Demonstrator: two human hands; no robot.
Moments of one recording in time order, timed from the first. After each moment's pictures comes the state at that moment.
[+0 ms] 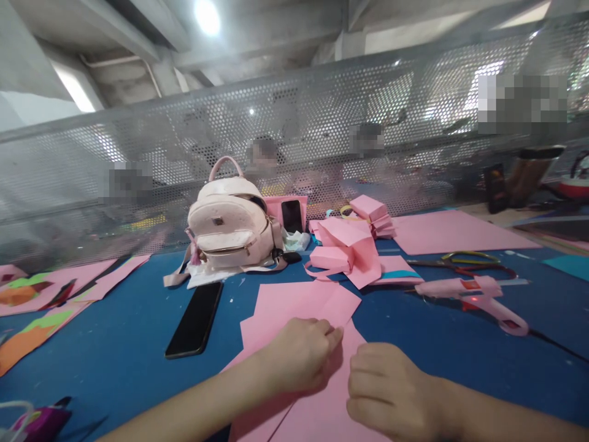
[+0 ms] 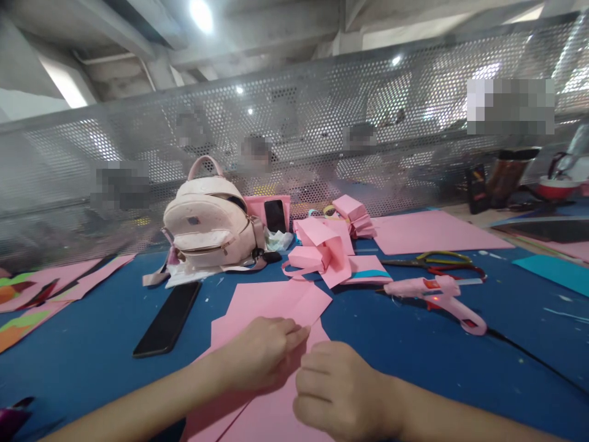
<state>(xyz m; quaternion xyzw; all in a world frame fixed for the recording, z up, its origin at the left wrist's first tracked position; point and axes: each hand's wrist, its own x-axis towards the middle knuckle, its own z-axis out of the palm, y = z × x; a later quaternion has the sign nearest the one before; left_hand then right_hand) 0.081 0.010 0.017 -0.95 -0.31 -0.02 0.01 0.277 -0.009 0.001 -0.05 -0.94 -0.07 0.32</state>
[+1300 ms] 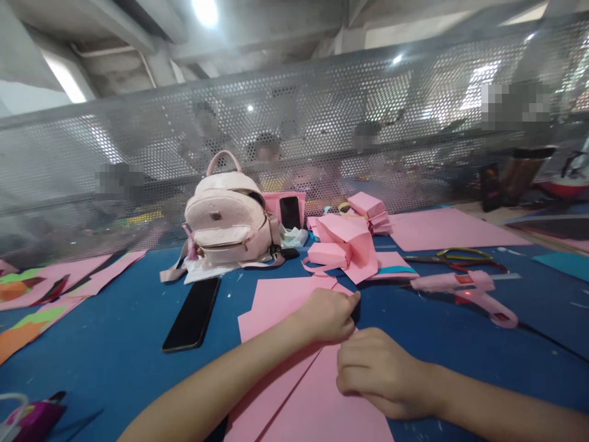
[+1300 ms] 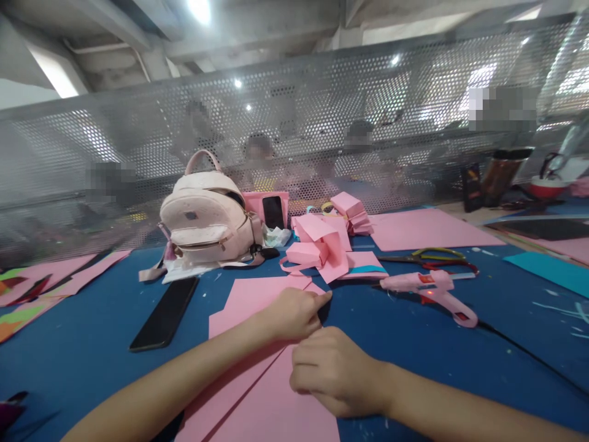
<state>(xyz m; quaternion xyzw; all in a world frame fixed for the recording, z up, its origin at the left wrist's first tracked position) 0.135 0.057 0.008 -0.94 -0.34 -0.02 0.00 0.278 0.000 -0.009 -0.09 -0.96 0.05 0.26</state>
